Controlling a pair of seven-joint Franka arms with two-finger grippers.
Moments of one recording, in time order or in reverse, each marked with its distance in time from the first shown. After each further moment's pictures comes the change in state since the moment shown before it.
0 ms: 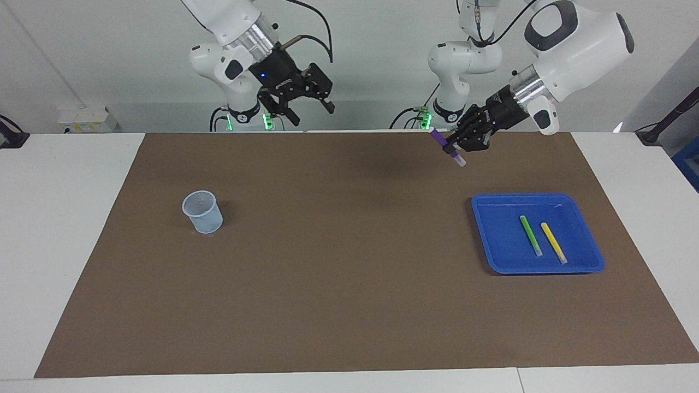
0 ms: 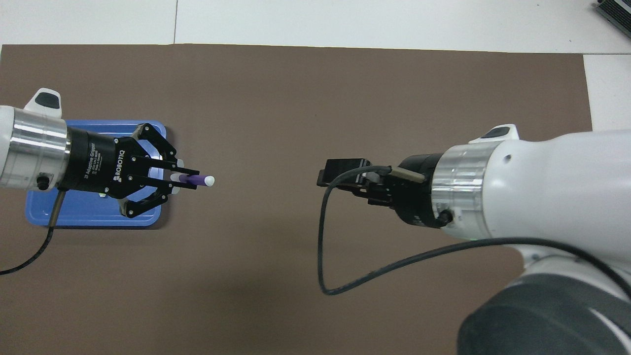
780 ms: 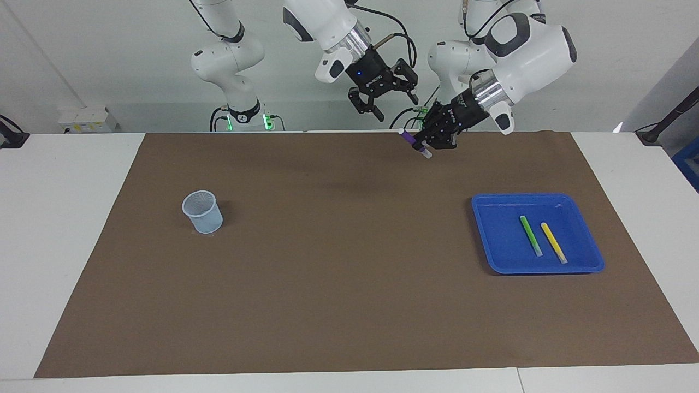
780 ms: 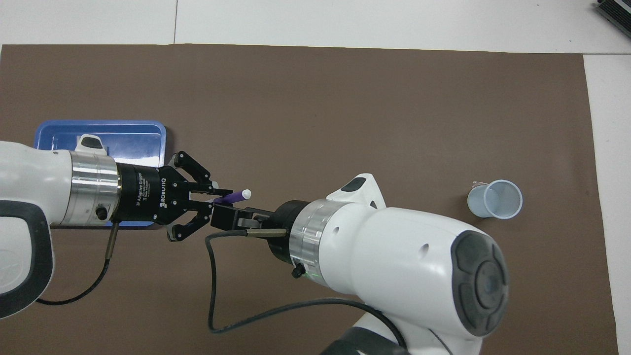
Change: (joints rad) left arm -0.112 -0.092 -0.002 -0.179 -0.048 0.187 -0.200; right arm 0.242 0.081 -0.008 -0.082 0.001 0.315 0.028
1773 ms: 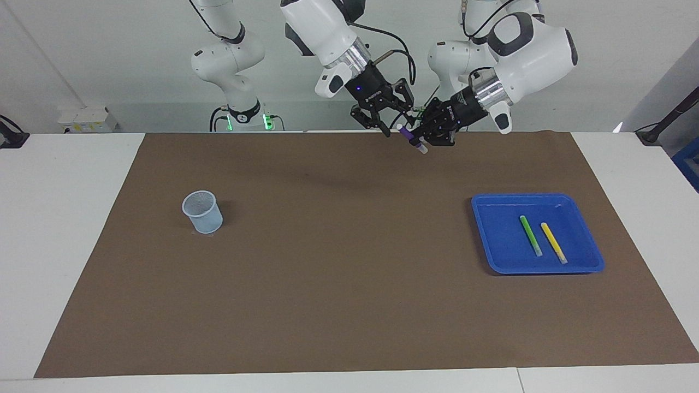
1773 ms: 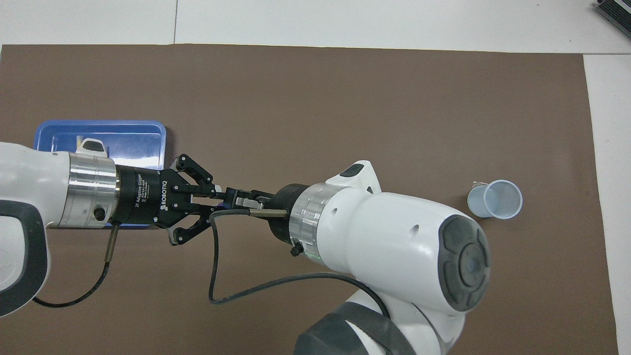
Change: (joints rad) left arm 0.002 -0.002 0.005 -0.002 -0.055 -0.034 -0.020; right arm -0.001 0.045 -0.004 0.004 0.000 0.083 -0.013
